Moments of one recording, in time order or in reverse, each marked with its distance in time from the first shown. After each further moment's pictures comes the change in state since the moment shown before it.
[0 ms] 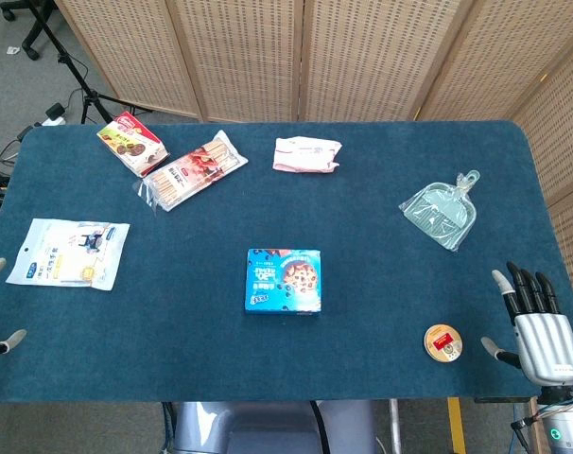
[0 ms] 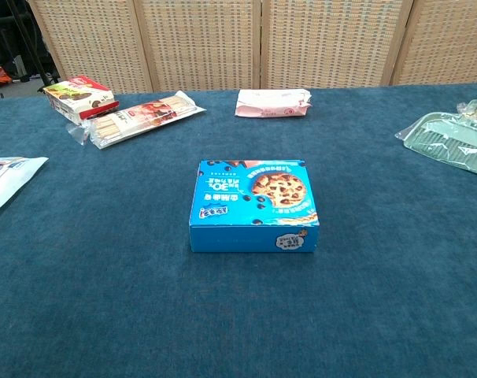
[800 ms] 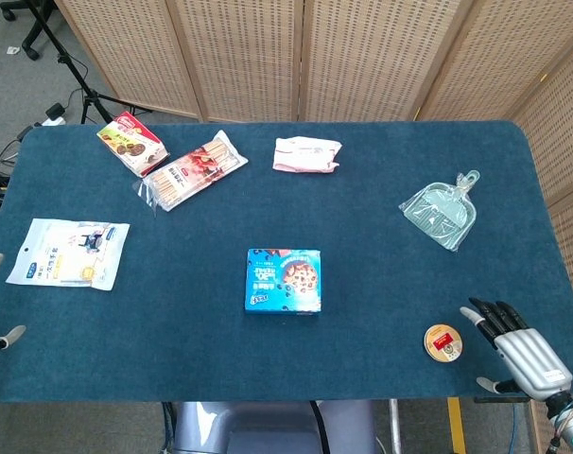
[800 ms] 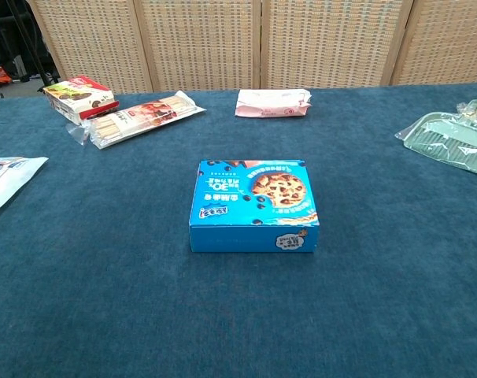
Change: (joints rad) left arm -0.008 0.009 -0.018 -0.006 -0.023 -0.020 -0.021; right arm 0.113 0.192 -0.149 0.086 -0.204 -0.300 0.373
